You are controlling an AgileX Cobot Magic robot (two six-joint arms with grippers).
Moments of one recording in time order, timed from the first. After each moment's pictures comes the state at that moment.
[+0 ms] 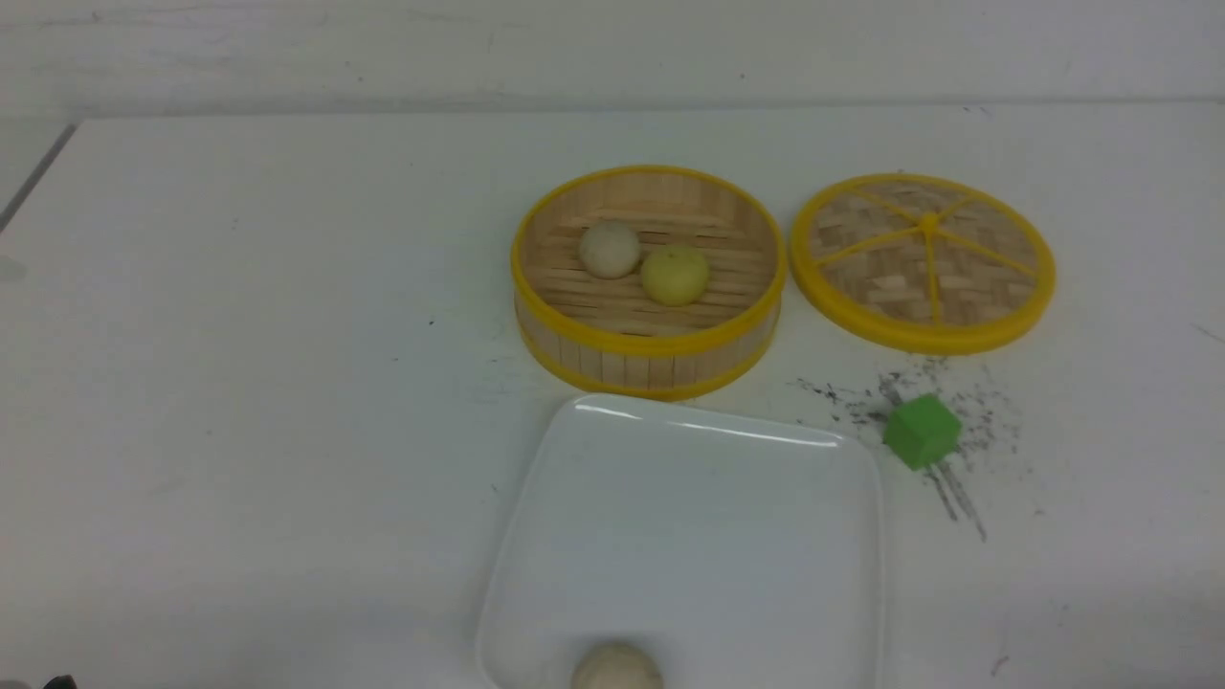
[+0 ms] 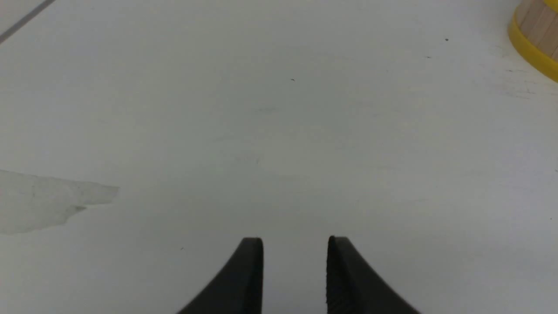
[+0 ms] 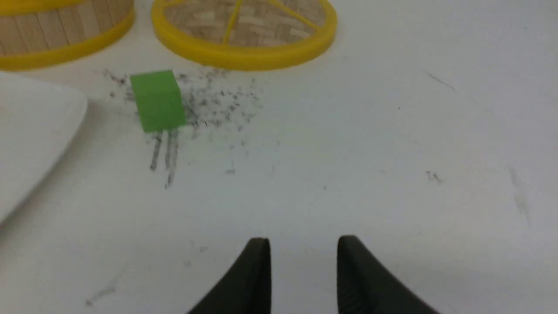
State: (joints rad) right arm -0.04 -0.01 0.00 0.20 0.36 -0.20; left arm 0.05 0.06 0.03 0.07 0.34 -0.15
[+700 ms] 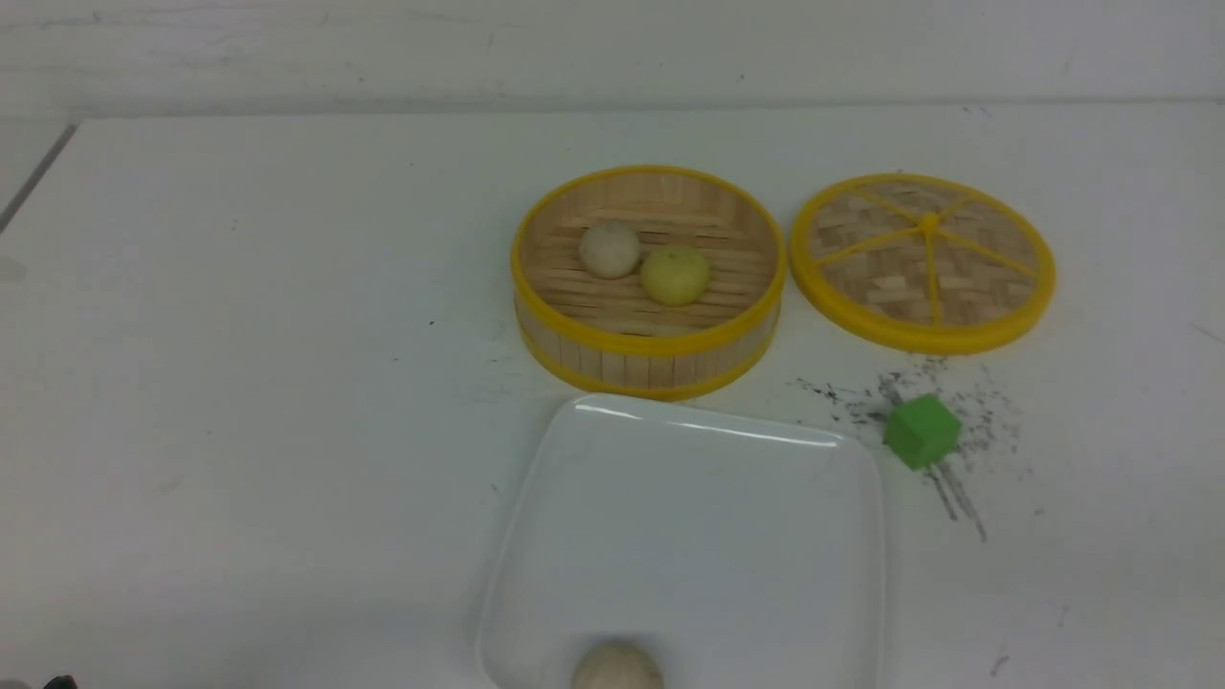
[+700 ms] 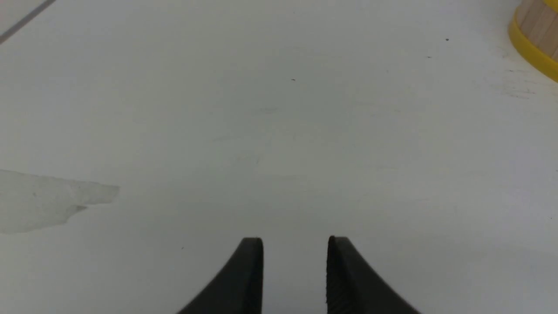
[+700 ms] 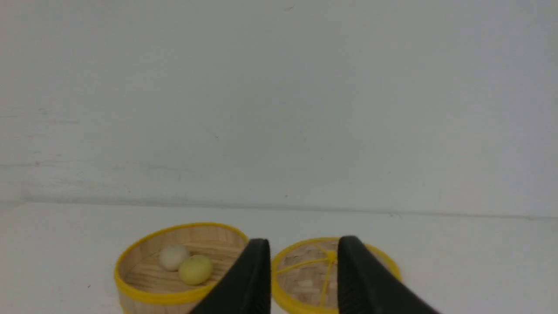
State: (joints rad) right arm -0.04 -0.02 -0.63 0.38 0.67 -0.17; left arm 0.05 0.06 0.03 0.07 0.34 -0.15
